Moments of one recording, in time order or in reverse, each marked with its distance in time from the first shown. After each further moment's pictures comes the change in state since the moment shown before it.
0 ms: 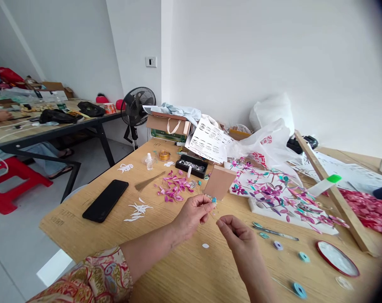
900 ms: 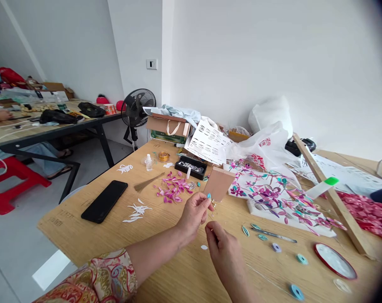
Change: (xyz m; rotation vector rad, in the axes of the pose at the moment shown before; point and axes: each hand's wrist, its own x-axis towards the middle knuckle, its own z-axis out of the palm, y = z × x) left_hand 0.012 -0.017 0.007 -0.046 0.123 0.139; right_hand -0.008 0.021 0.020 -0.725 0.062 -0.452
